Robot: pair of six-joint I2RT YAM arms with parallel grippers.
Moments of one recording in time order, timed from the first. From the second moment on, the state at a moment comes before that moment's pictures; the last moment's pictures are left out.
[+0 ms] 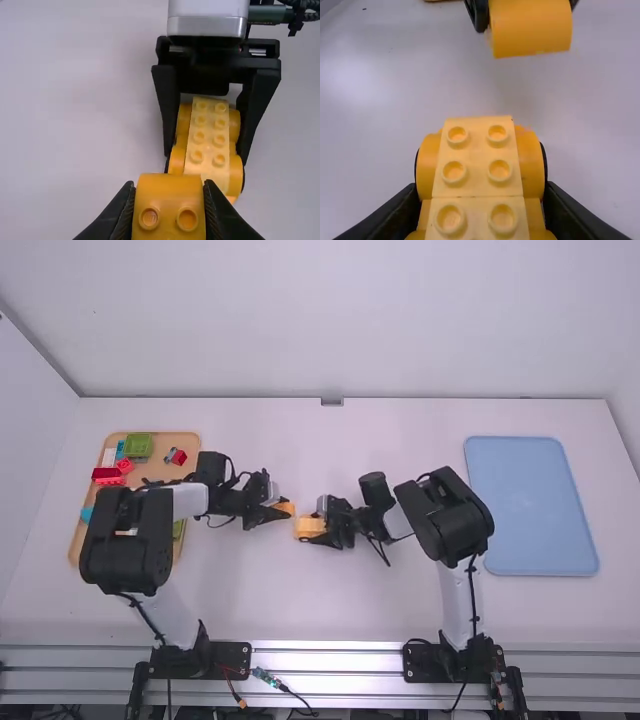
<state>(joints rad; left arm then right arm) 0.02 1.83 0.82 -0.20 1.06 1.22 0.44 2.19 0.80 0.54 -1.00 -0.73</state>
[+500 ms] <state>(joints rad) -0.09 1.83 0.80 -0.16 1.05 1.20 0.45 2.19 0.75 0.65 -1.00 -0.77</state>
